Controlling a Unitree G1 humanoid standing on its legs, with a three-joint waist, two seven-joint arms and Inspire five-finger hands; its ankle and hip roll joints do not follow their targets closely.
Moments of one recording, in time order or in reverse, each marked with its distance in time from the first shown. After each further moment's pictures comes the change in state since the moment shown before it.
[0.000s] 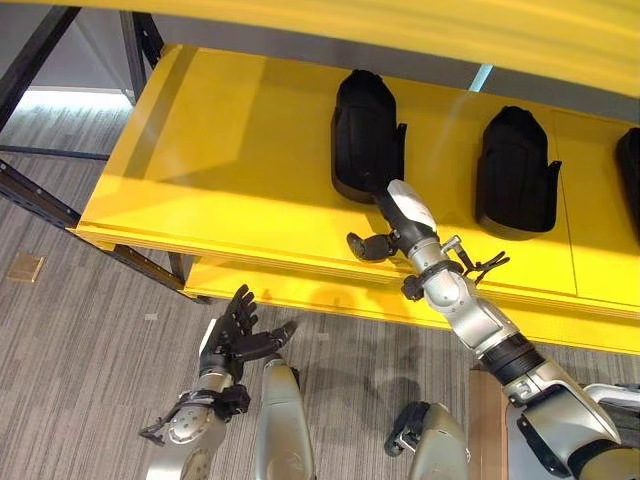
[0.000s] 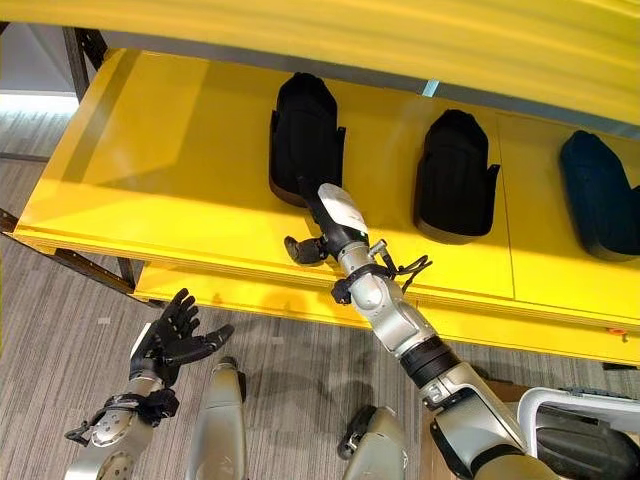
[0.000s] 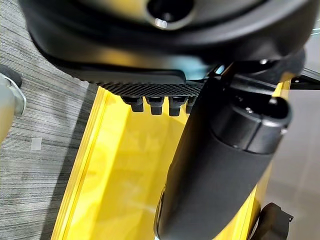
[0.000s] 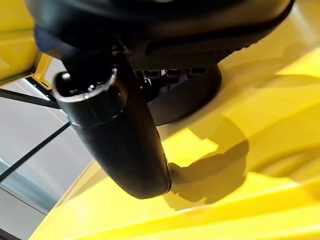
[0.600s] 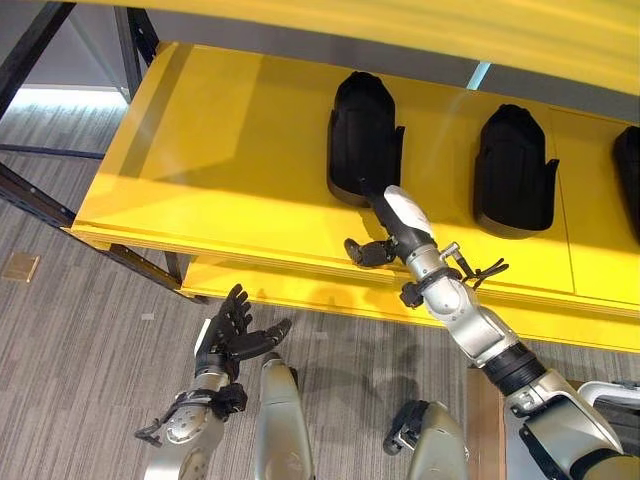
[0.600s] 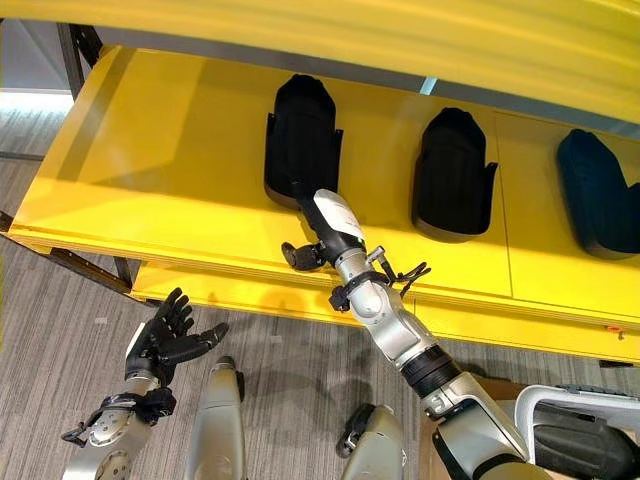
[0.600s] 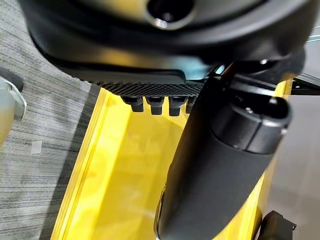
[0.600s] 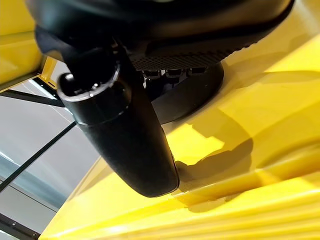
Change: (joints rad) left arm 0.007 -0.002 0.013 0.000 0.000 0.000 0.020; right arm 0.060 -0.003 -0.003 -0.098 0.010 0.001 0.018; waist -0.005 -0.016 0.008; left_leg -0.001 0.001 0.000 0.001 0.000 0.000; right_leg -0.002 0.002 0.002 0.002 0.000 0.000
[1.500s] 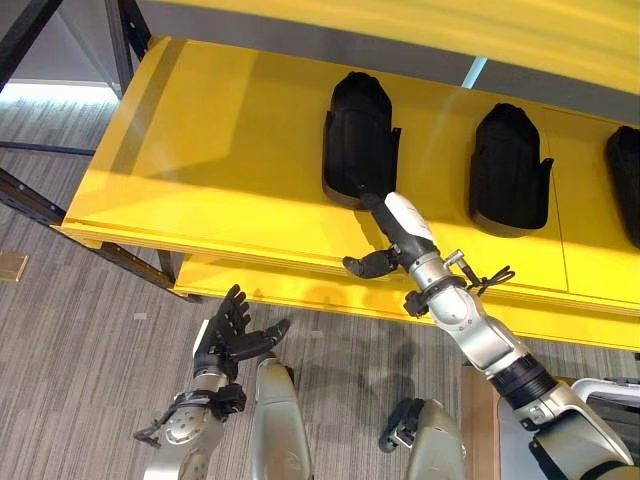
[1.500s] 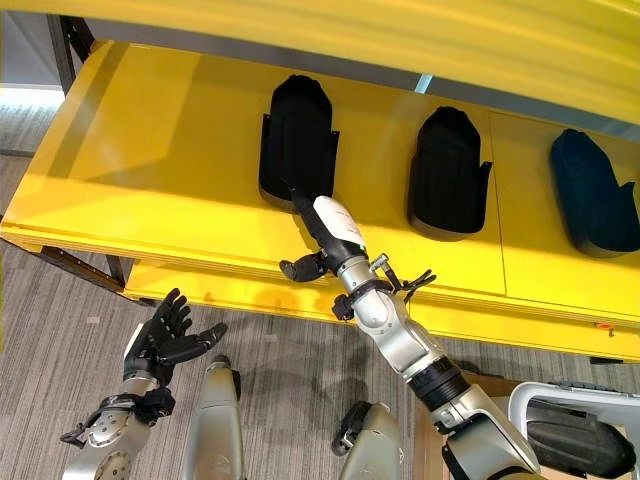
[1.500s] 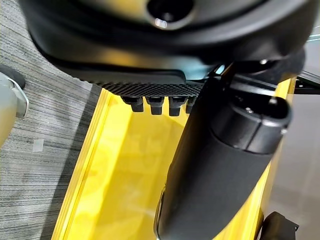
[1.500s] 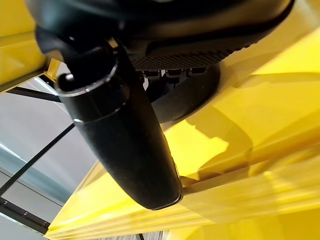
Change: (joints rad) left arm 0.005 -0.005 0.017 0.000 0.005 0.000 0.002; right arm 0.065 -0.035 -0.003 -0.095 0.007 -0.003 0.028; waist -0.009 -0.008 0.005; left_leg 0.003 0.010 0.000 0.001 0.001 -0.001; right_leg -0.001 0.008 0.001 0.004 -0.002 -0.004
